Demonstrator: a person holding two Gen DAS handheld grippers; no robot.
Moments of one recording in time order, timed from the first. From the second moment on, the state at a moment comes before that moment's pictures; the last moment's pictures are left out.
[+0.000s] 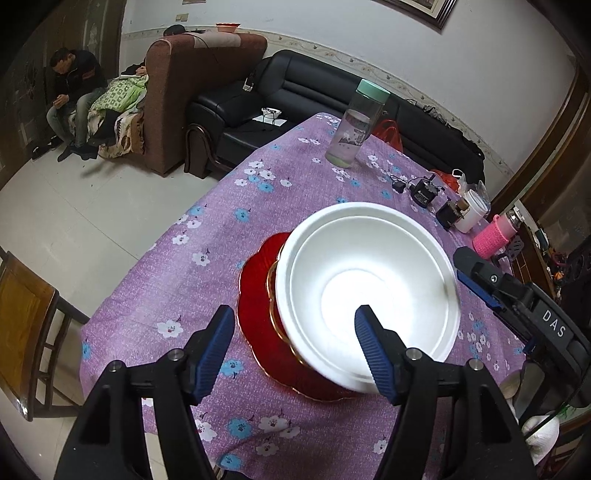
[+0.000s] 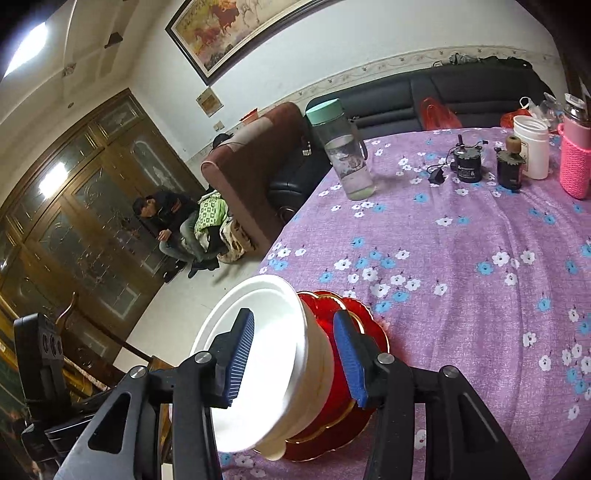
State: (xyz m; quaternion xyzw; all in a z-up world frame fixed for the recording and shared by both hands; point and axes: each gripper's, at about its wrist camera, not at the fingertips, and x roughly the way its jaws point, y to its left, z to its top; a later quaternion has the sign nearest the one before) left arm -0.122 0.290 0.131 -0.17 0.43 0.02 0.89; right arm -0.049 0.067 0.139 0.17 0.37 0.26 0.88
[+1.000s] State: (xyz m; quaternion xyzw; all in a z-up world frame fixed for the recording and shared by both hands) left arm -0.221 0.214 0.114 -0.06 0.27 0.14 0.95; right arm -0.157 0.026 0.083 0.09 0.33 0.17 0.92
